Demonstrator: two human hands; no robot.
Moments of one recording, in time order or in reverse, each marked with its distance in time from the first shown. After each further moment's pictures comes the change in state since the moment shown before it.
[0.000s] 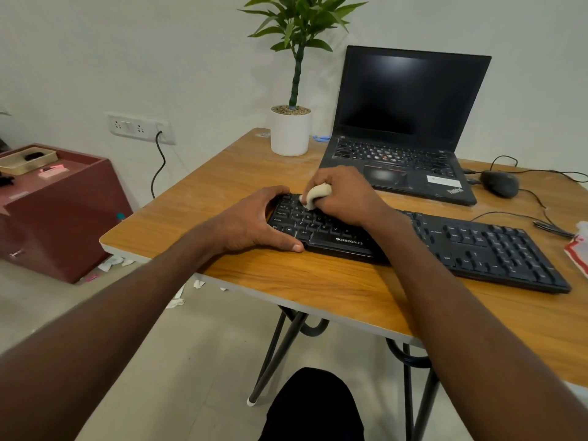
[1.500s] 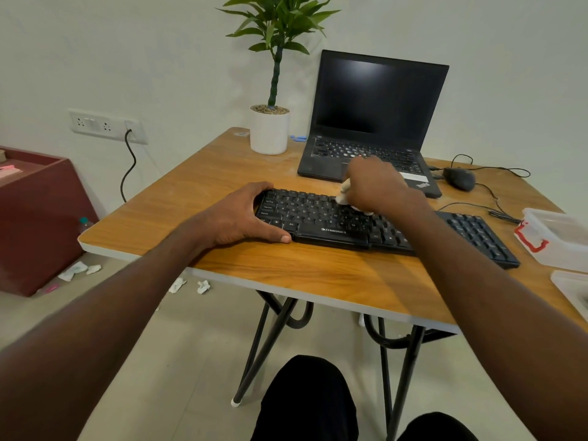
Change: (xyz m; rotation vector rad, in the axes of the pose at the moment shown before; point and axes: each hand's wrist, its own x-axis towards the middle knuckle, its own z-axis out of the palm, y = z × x) left_hand -0.004 0.007 0.001 -0.020 0.008 0.015; right_hand -0.029 0.000 -0.044 -0.503 0.017 0.351
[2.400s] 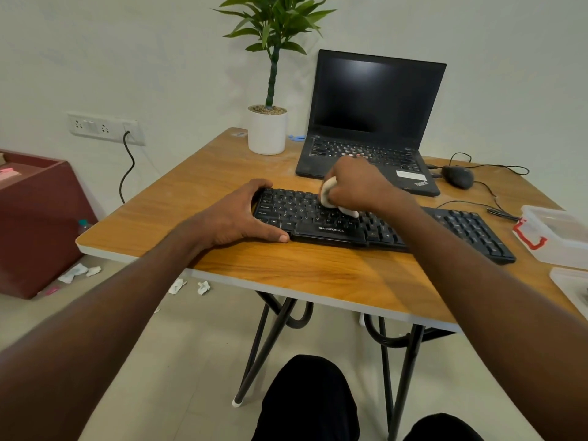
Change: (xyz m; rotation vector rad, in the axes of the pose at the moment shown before) left_hand 0.003 -0.003 0.000 -0.029 -0.006 0.008; right_hand -0.001 -0.012 0.002 0.161 -0.031 -0.082
